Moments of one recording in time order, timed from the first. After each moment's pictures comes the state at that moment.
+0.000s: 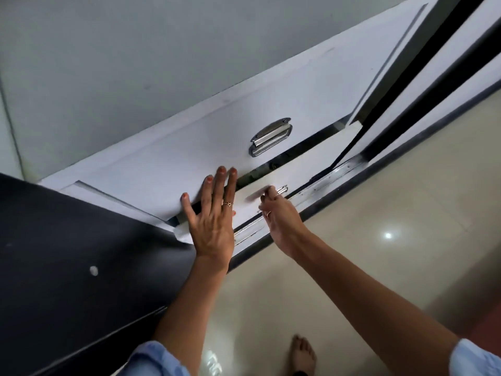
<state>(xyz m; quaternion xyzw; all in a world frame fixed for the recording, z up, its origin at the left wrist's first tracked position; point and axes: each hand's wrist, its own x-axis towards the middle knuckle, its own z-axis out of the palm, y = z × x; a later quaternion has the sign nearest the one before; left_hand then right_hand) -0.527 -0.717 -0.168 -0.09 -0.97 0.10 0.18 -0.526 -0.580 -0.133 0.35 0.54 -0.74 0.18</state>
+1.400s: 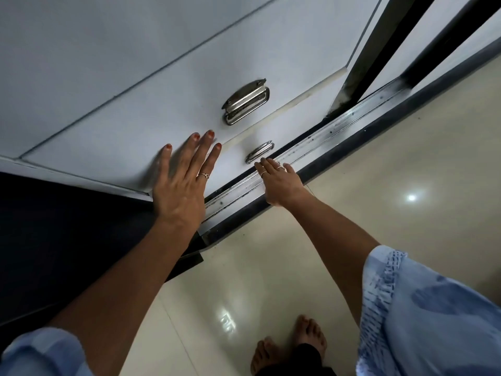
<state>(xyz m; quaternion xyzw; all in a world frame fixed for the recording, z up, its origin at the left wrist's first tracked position) -0.526 -0.714 -0.293 -0.19 -0.94 0.29 -0.05 -0.536 -0.522 -0.413 -0.08 0.95 -0.08 0.29</state>
